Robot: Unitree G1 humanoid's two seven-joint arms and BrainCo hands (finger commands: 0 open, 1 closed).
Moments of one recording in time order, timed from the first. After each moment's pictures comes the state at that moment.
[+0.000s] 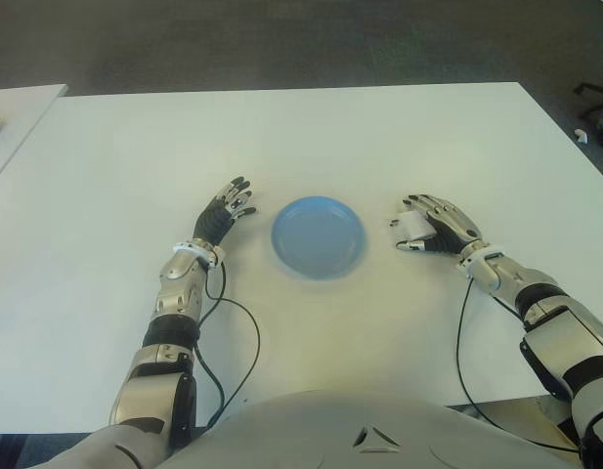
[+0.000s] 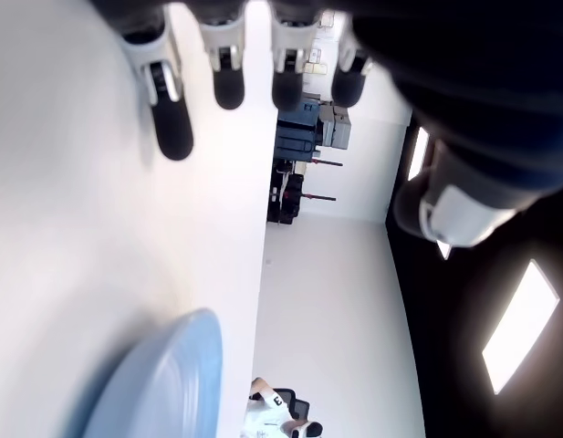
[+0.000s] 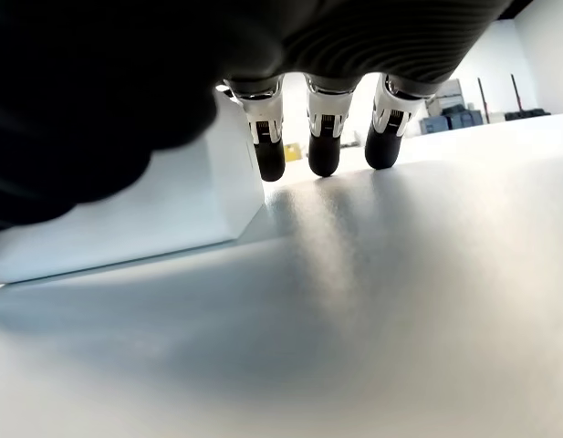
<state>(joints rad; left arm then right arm) -0.21 0.18 0.16 0.63 -0.25 -0.21 -0.45 -0.55 -0.61 0.64 1.29 -0.74 -0.69 -0.54</state>
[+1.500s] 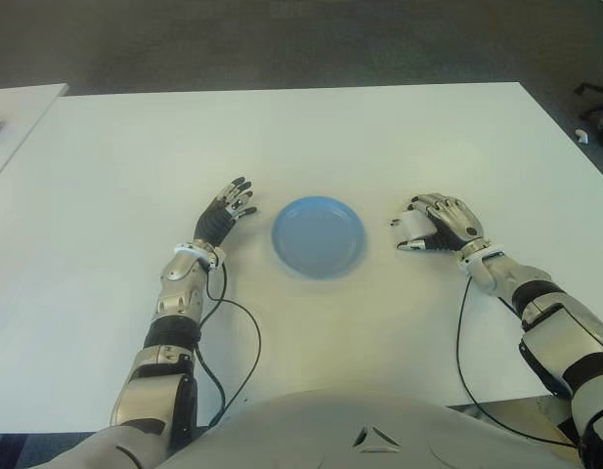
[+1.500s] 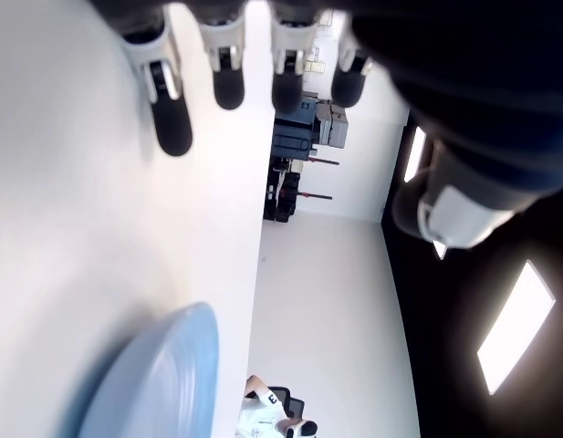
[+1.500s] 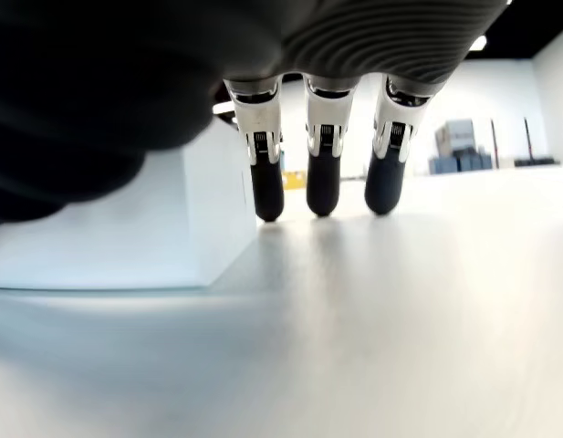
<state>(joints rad) -0.20 0.17 0.15 0.63 -0.25 -0.22 -0.45 -0.57 -0.61 0.76 1.28 -0.86 -0.53 -0.84</state>
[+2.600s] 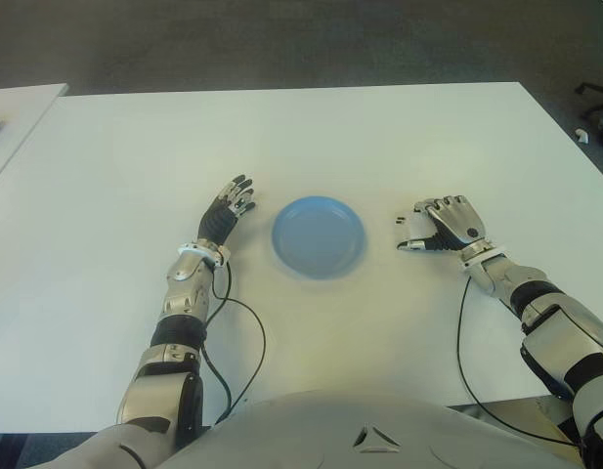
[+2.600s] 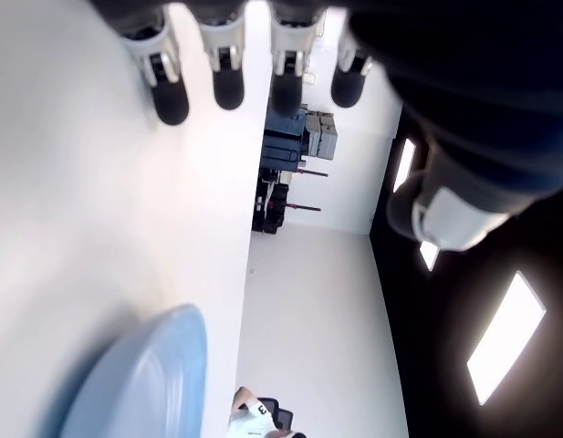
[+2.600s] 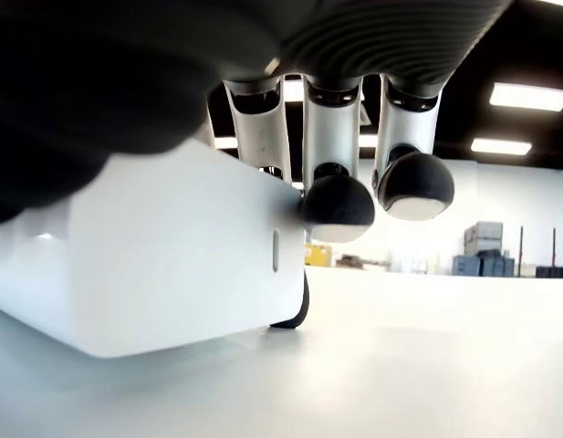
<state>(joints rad) -0.22 0.14 0.15 0.65 -0.25 -0.26 -0.41 -0.57 -0.62 0.81 1.25 -0.90 -0.48 -0.98</state>
